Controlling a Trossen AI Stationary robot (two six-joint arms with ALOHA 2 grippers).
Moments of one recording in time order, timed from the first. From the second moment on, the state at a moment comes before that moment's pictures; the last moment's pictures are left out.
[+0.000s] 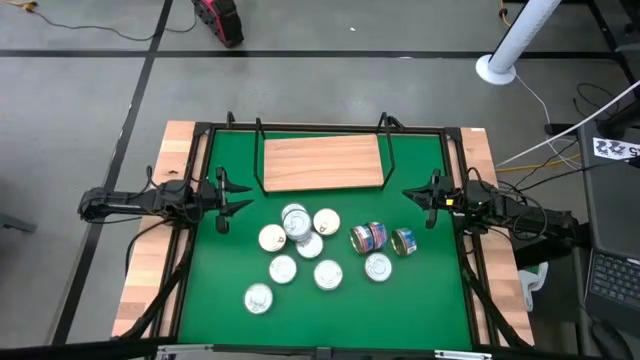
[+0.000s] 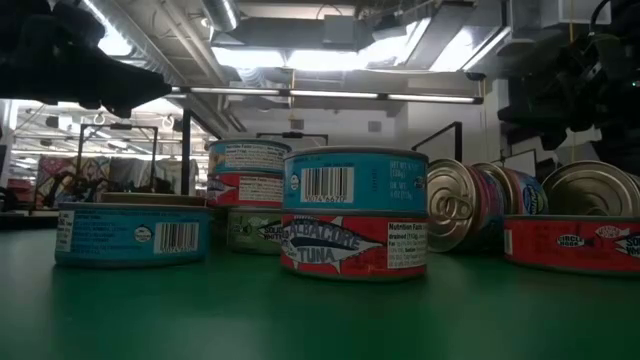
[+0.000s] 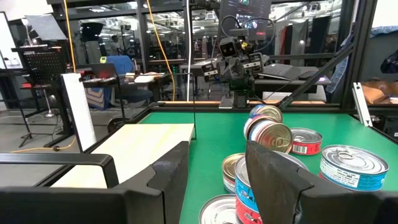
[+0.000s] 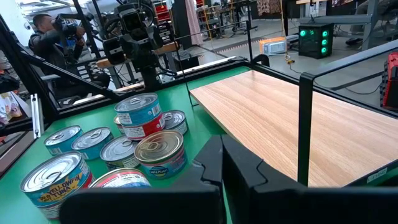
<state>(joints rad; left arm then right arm) -0.01 0.02 0.01 0.04 -0.21 0.05 -0.16 0.01 0.07 -0.15 0.06 0.21</state>
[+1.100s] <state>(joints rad) -0.01 0.02 0.01 0.04 -0.21 0.05 -0.16 0.01 0.07 -0.10 0.00 0.33</state>
